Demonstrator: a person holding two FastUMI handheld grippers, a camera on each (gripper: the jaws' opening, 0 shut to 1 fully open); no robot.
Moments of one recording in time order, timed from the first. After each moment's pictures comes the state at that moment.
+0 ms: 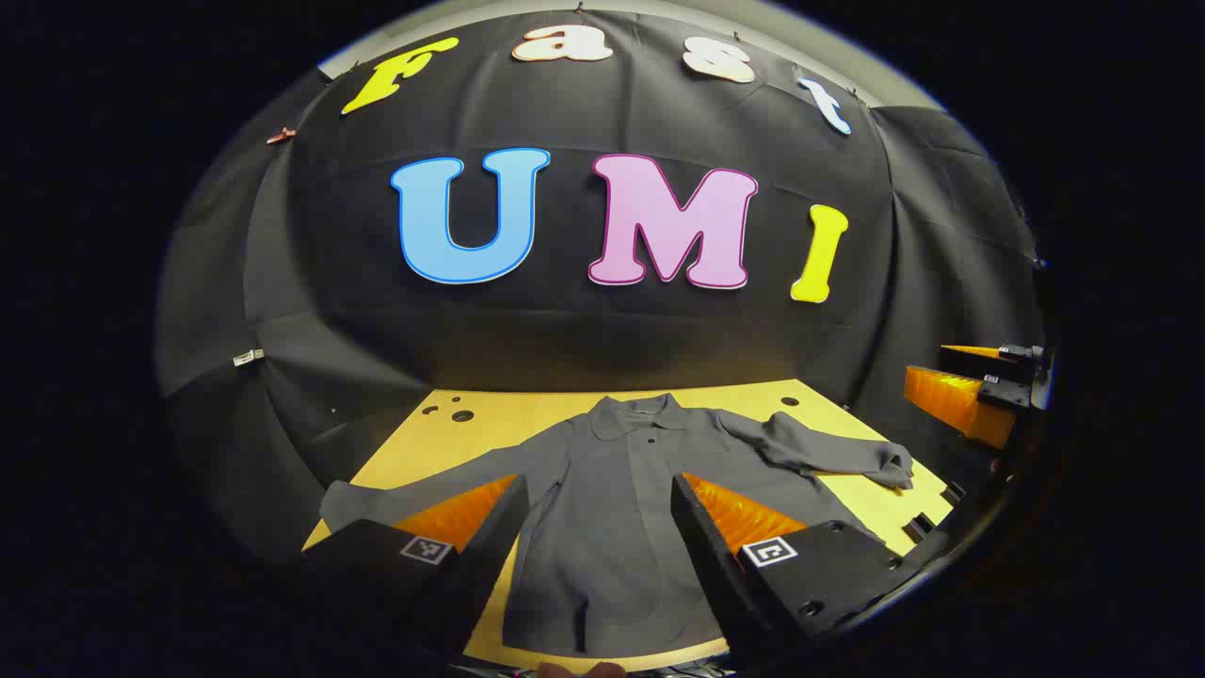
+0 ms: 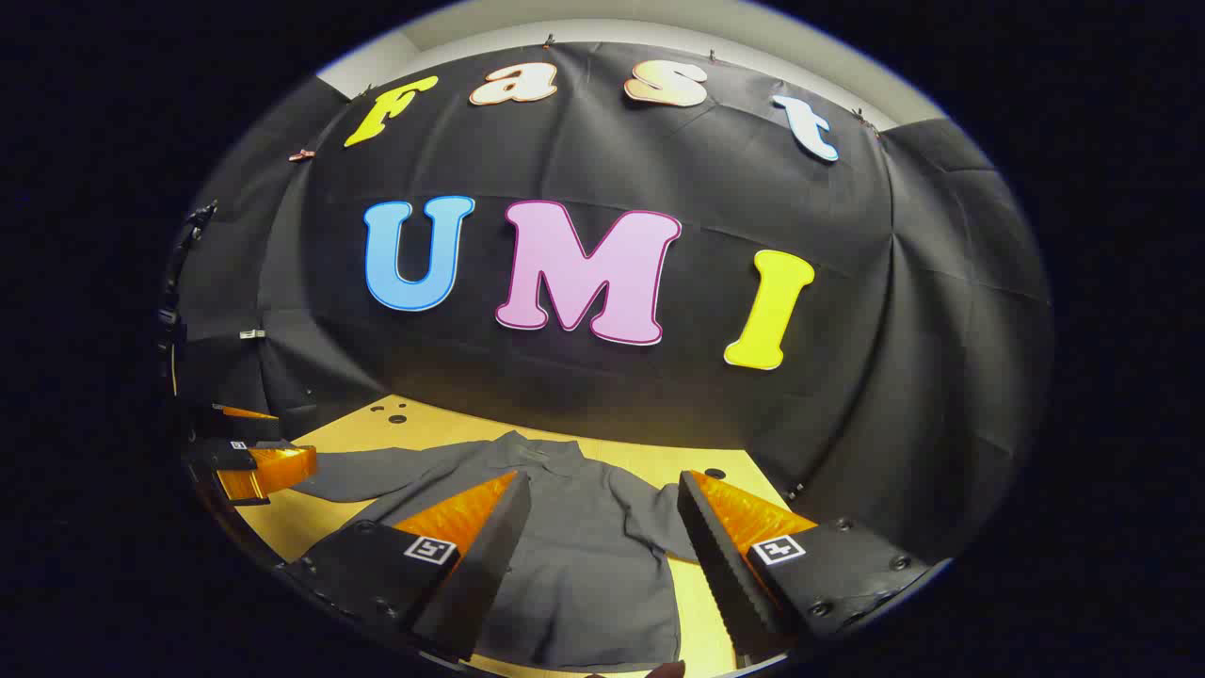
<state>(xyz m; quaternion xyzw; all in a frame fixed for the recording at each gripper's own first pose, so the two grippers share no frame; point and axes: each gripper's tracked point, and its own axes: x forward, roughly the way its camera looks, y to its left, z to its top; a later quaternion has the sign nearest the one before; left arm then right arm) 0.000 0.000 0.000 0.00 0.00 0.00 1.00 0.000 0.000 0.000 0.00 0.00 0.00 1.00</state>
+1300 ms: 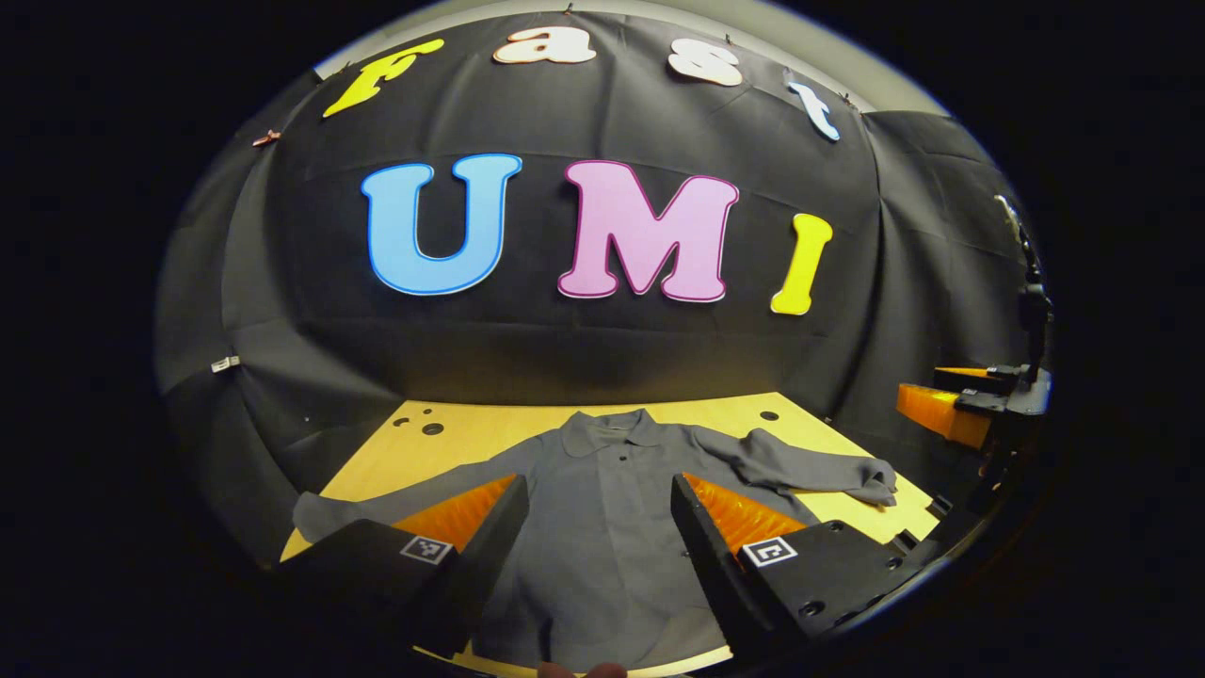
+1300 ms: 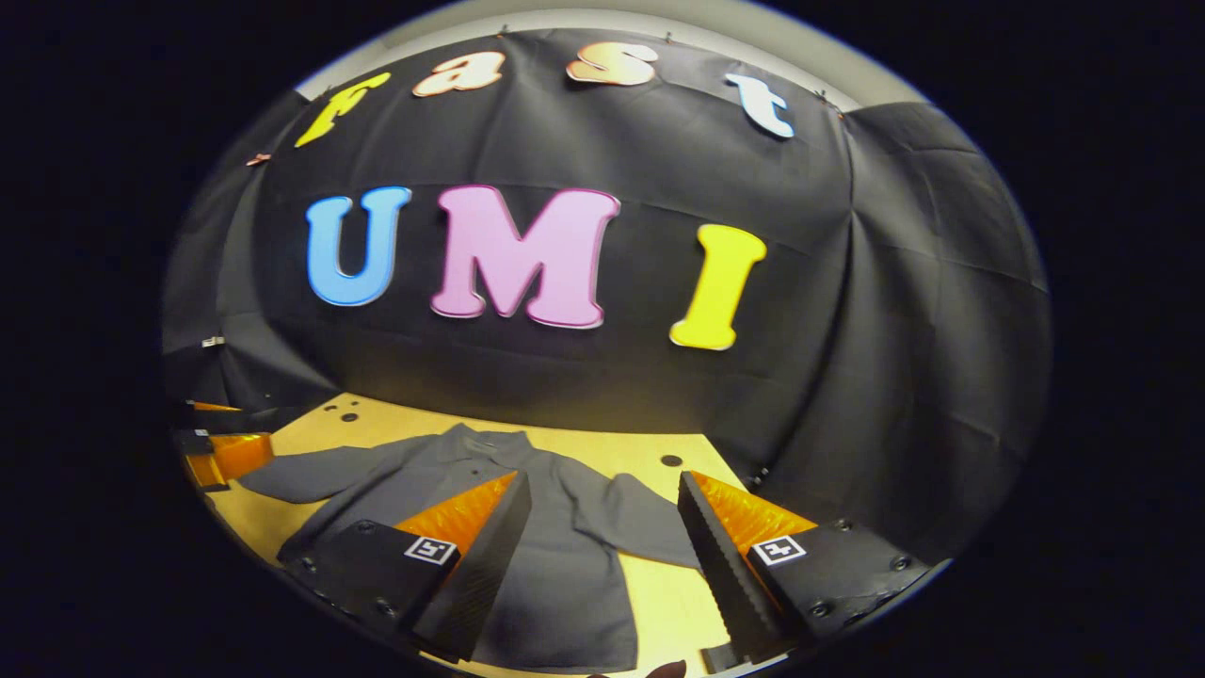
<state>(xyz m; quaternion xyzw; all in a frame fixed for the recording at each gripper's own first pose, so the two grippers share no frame) 0.027 -0.048 0.020 -0.01 -0.01 -0.04 1.00 0.031 -0.104 -0.028 0.02 0.04 -0.08 1.00</state>
